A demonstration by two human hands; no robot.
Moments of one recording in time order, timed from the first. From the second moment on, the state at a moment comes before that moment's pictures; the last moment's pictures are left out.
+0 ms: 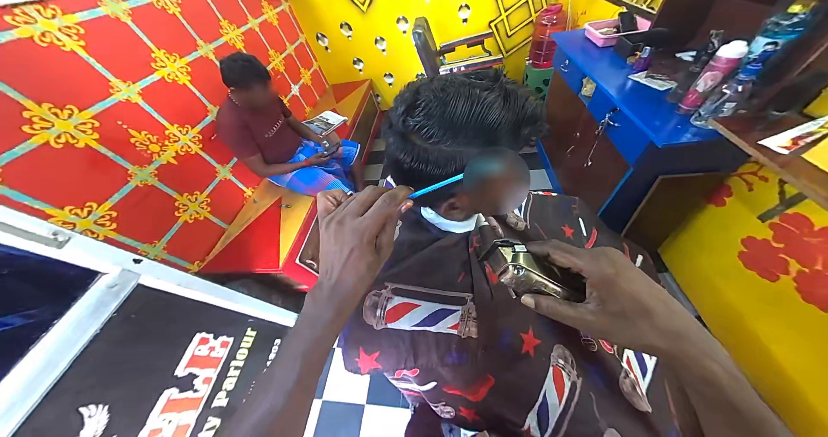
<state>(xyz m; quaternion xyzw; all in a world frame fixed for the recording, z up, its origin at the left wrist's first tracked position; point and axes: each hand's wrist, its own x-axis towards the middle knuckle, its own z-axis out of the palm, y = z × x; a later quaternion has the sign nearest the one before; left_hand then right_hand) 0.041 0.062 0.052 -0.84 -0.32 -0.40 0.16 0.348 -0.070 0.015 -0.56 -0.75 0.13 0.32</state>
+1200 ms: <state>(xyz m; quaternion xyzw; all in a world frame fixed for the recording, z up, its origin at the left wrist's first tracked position) 0.060 0.068 0.007 -0.74 -0.31 -0.57 0.14 0.339 -0.026 0.068 -0.65 -0.67 0.15 0.33</state>
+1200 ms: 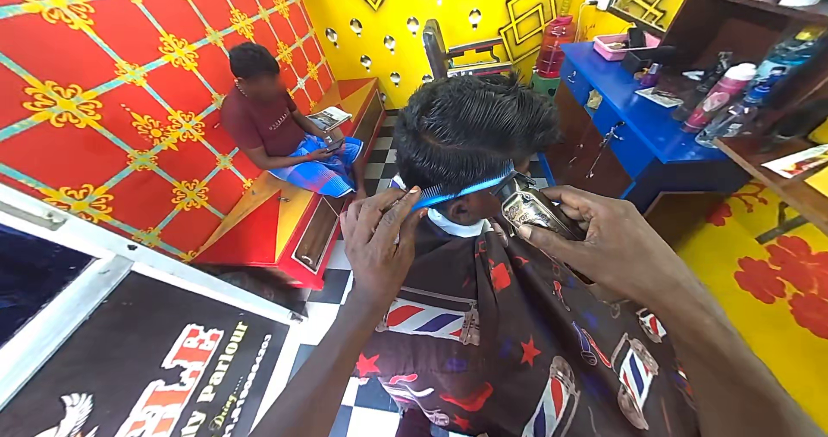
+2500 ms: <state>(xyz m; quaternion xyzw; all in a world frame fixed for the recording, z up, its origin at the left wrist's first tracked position) 0.041 0.052 0.040 -0.77 -0.28 -0.56 0.14 0.308 -0.041 0.027 -0.49 -0.81 0.03 0.30</state>
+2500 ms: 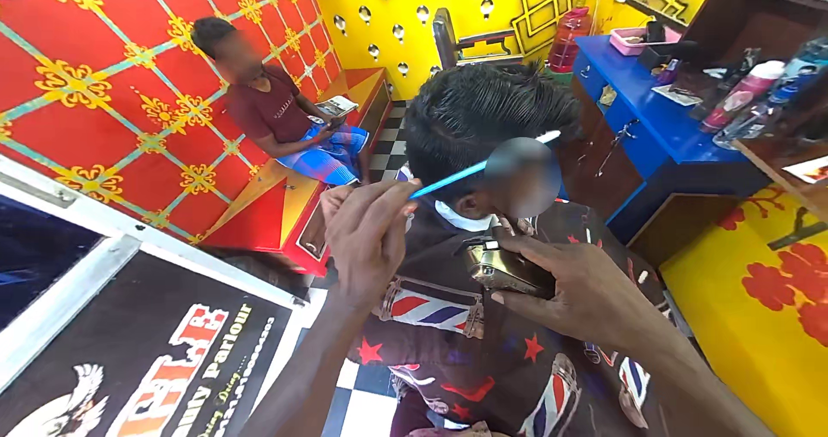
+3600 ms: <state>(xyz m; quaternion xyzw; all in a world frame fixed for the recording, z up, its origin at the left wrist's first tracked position) 0.066 0.084 -0.023 -0.68 -0.32 -0.65 -0.10 0.310 -0.037 0.075 -0.67 -0.68 0.03 0.31</state>
